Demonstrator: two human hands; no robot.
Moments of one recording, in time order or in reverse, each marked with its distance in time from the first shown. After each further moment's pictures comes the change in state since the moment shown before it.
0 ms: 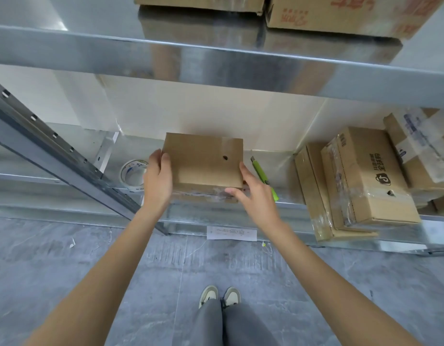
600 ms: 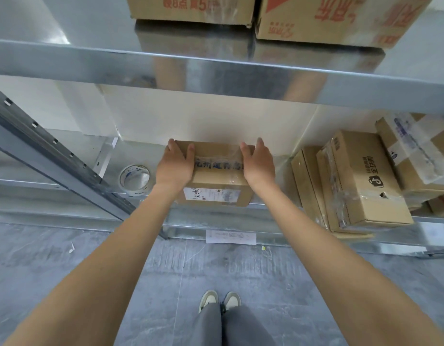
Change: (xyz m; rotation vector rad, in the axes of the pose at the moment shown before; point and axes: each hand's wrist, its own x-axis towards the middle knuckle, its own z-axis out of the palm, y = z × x) left_hand 0.023 0.043 0.030 0.409 -0.106 0.084; right_hand 0.078 -0.026 -0.024 -0.077 0.099 0.376
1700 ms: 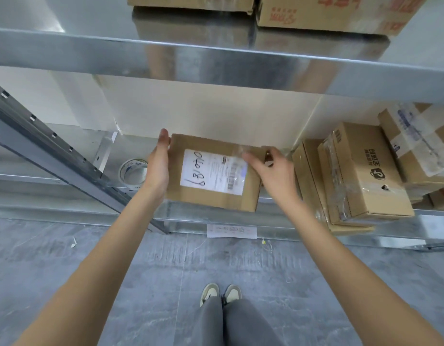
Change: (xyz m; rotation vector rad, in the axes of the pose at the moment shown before) left_hand -0.014 -0.026 -0.019 -0.776 -0.120 -0.253; right_hand -0.039 0.037 -0.026 0.223 0.084 -0.170
